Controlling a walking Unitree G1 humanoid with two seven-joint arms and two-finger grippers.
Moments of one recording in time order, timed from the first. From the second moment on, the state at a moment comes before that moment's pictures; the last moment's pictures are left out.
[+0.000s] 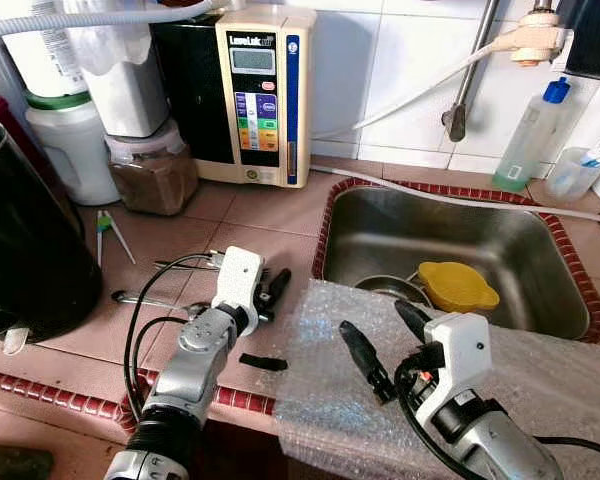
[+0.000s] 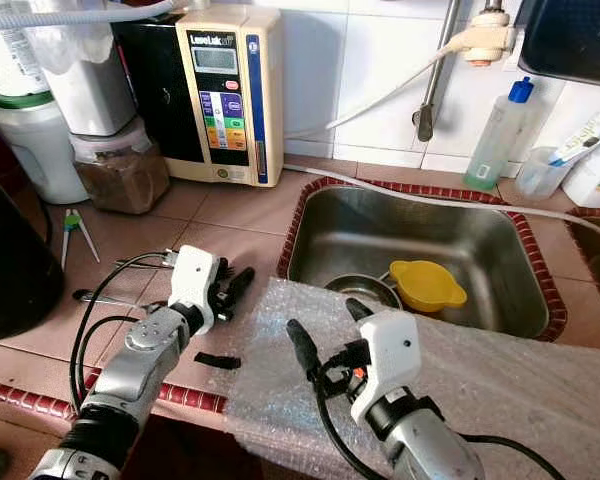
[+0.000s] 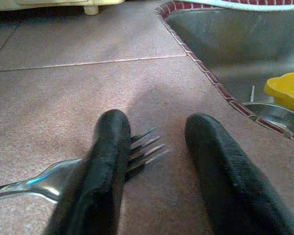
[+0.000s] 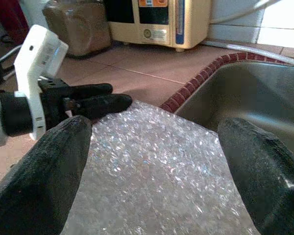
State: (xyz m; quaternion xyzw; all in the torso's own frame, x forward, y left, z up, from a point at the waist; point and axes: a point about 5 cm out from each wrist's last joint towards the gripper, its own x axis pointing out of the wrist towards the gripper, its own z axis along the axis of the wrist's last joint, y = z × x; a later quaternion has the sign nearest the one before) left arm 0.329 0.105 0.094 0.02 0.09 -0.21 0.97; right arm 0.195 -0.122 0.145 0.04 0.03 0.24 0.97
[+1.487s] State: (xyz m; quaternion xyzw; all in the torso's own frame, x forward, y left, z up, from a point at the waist) left arm 0.358 0.146 0.145 0.00 -0.02 -0.09 1.00; right arm 0.199 -0.124 0.147 0.03 0.03 0.24 0.97
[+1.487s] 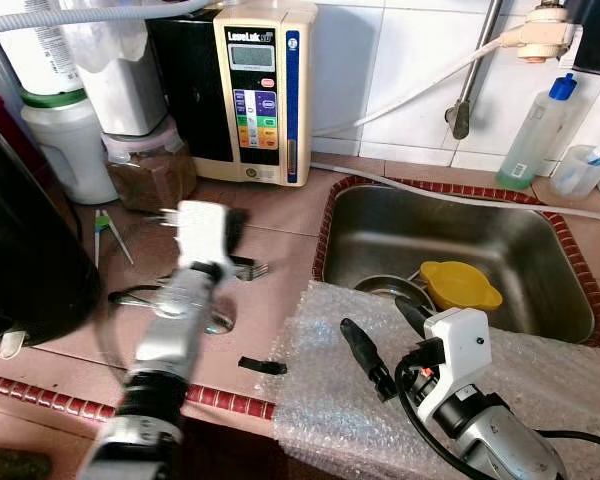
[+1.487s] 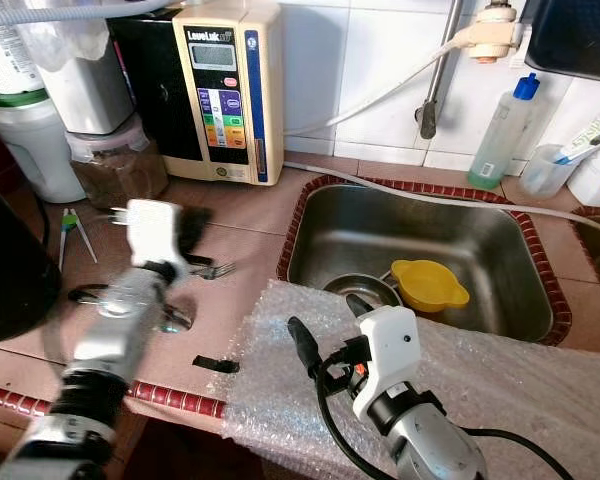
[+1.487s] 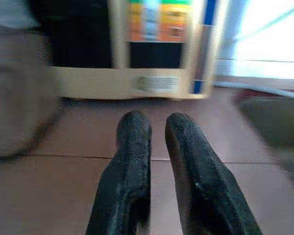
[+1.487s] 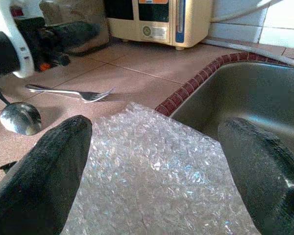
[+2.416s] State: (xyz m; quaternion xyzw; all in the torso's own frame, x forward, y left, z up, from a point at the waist) left arm 0.322 0.143 0.112 -0.01 0.03 -0.11 0.99; right arm 0.187 -0.129 0.127 0.09 0.10 0.28 0.95
